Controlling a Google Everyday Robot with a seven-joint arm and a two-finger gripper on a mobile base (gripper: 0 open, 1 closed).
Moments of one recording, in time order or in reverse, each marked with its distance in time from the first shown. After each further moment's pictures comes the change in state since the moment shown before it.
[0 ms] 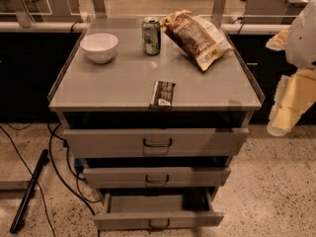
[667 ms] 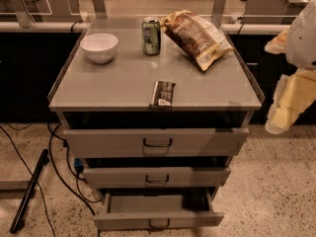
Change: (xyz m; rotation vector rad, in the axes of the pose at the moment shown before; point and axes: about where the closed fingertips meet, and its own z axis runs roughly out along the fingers) arm 0.000 0.000 0.000 0.000 0.000 0.000
